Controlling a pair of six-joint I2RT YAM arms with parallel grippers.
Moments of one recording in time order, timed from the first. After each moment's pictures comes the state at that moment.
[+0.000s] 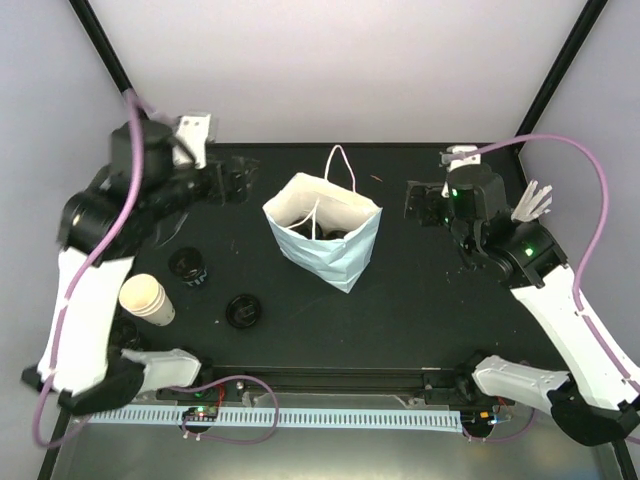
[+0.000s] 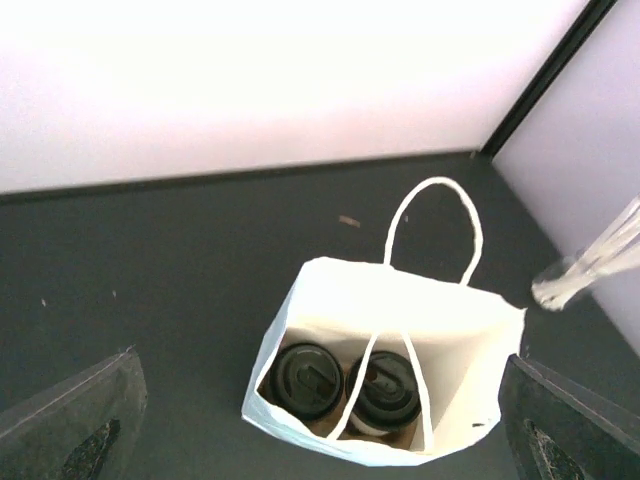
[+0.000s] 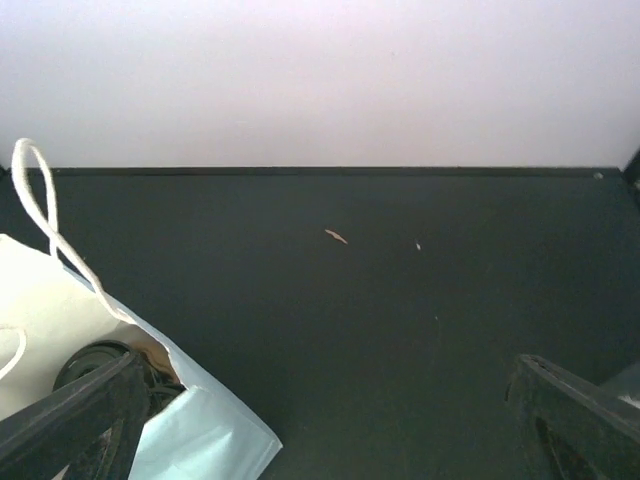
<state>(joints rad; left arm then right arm) -0.44 1.34 2.04 -1.23 0.05 -0.27 0.63 1.10 1.47 -0.87 0.40 0.31</state>
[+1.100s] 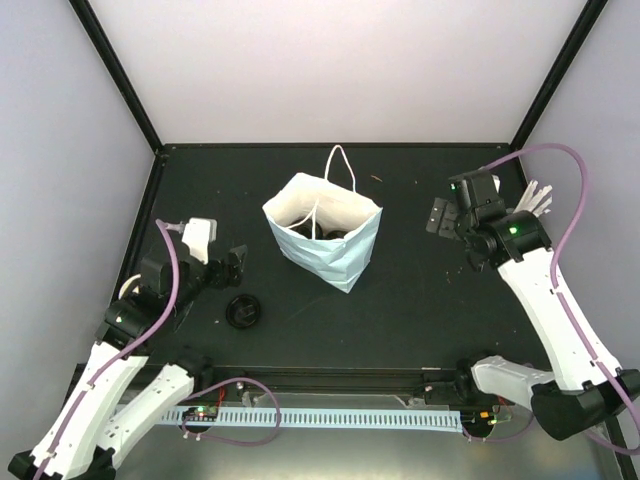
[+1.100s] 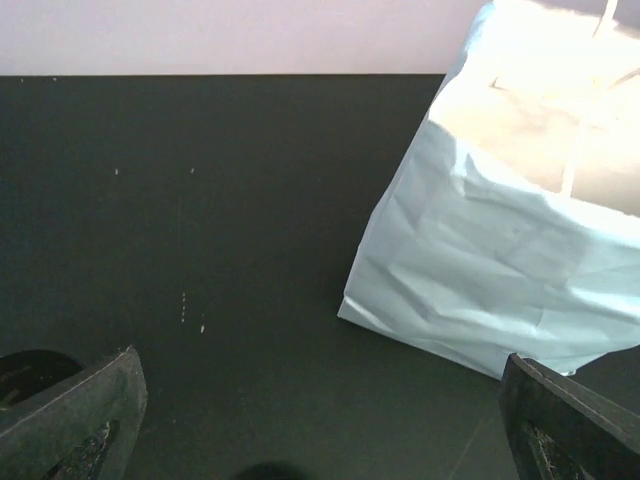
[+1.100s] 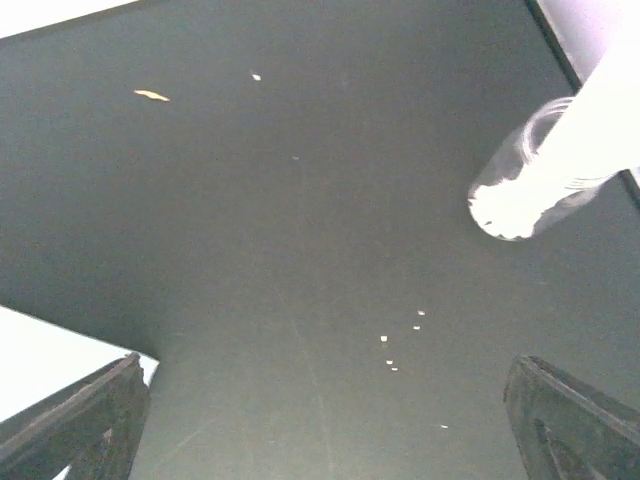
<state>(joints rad) -0.44 0.60 0.90 -0.78 -0.11 -0.25 0.38 1.13 1.33 -1.09 0.36 0.53</state>
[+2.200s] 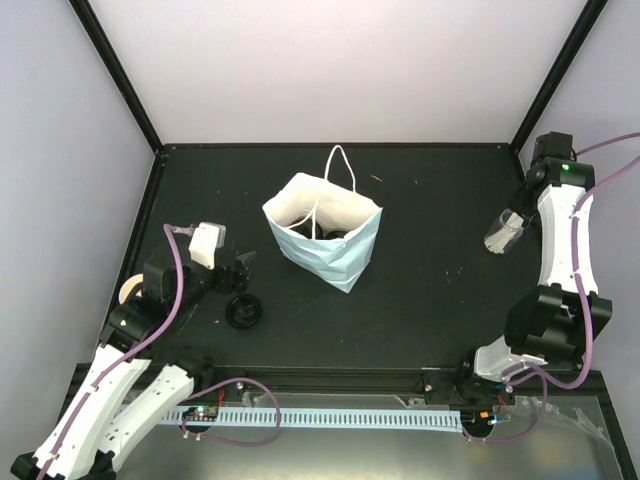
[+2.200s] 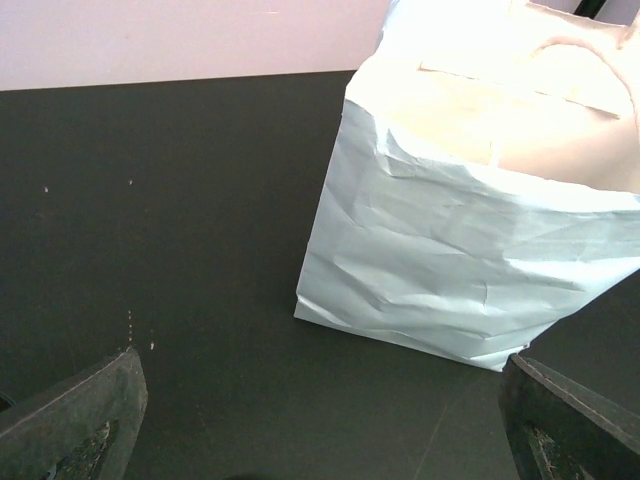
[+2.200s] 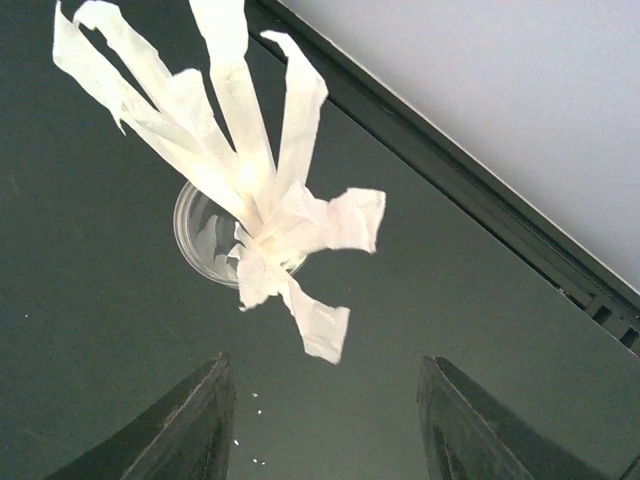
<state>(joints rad) -0.44 0.56 0.81 -0.70 0.00 -0.20 -0.26 1.52 1.57 -1.23 0.28 0.56</state>
